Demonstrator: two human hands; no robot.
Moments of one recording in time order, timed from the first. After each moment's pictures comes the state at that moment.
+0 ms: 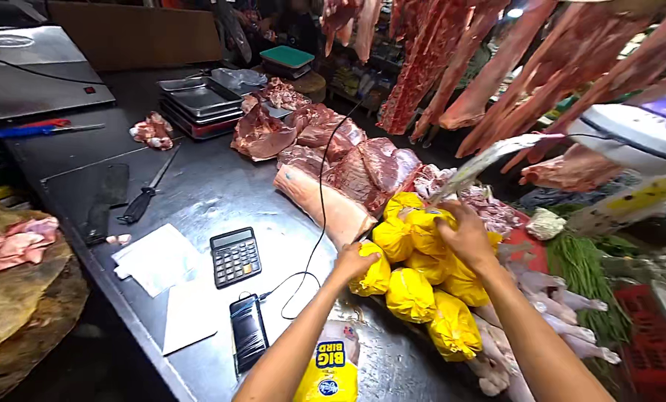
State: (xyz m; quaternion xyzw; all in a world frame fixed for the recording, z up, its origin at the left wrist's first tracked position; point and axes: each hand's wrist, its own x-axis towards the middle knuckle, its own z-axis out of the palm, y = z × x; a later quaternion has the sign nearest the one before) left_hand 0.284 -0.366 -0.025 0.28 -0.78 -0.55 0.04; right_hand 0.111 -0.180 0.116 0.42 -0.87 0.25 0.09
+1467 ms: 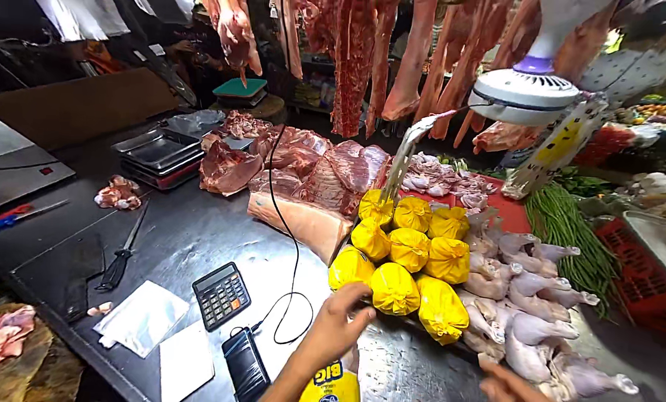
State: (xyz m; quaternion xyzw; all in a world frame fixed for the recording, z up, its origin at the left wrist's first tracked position) left_hand 0.387 -0.297 0.051 0.00 -0.85 -0.51 0.15; right_hand 0.320 0.058 0.051 0.18 -0.89 0.36 -0.21
